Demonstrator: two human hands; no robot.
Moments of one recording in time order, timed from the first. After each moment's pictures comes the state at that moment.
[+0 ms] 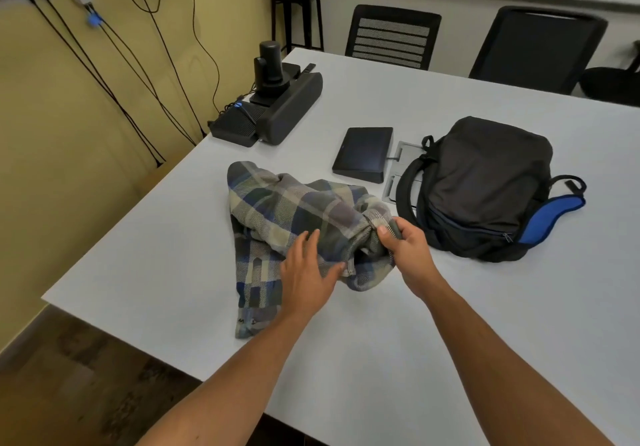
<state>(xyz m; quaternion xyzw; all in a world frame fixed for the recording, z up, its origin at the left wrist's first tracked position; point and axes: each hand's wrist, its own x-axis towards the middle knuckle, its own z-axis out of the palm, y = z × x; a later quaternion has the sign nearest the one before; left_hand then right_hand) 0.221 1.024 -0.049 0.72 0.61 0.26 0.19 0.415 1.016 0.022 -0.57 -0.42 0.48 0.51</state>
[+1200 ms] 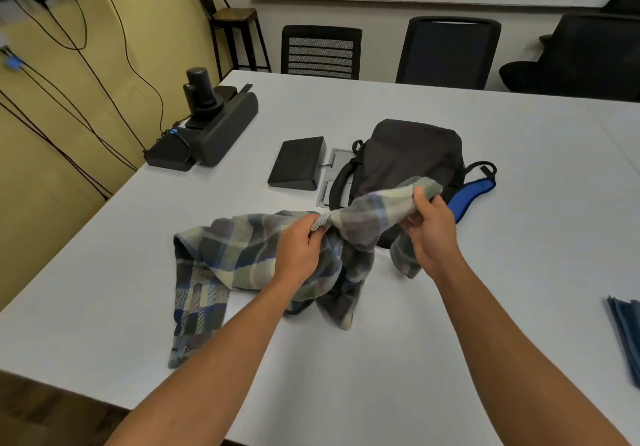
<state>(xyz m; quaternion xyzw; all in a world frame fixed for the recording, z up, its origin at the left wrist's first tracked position) 0.368 1.015 0.049 0.72 0.49 0.38 0.31 0.580 0.963 0.087 -0.51 -0.20 0.44 0.71</state>
